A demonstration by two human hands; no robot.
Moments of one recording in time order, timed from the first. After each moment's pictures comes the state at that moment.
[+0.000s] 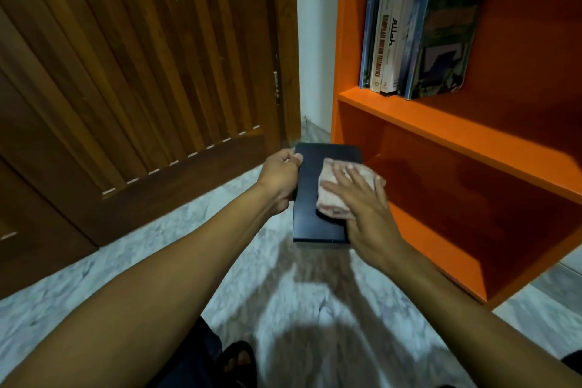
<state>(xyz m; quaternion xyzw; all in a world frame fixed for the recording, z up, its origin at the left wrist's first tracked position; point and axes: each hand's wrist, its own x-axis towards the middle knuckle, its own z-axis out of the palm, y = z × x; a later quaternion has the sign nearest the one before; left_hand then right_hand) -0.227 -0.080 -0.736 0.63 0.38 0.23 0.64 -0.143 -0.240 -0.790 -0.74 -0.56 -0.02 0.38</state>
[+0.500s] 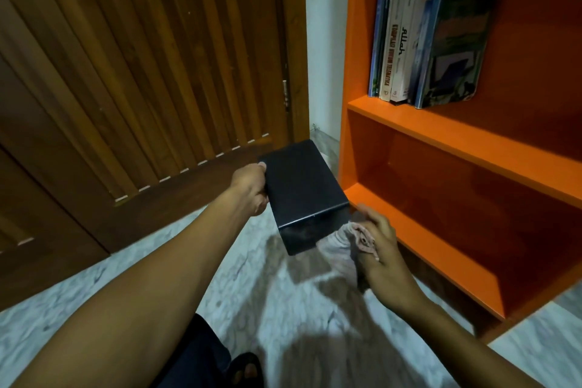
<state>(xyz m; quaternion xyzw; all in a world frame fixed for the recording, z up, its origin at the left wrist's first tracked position) -0.248 -0.035 -0.728 0.39 0.48 0.27 0.74 -0.165 -0.262 -0.818 -0.69 -0.45 0.15 0.55</state>
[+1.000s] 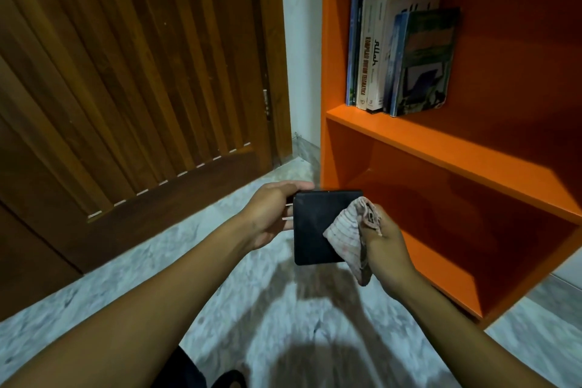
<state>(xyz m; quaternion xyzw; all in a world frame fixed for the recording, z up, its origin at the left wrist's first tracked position) -0.241 -0.093 -0.724 0.59 0.33 0.12 0.73 -0.139 -0.258 -0.787 -0.66 -0.27 0.23 0.67</state>
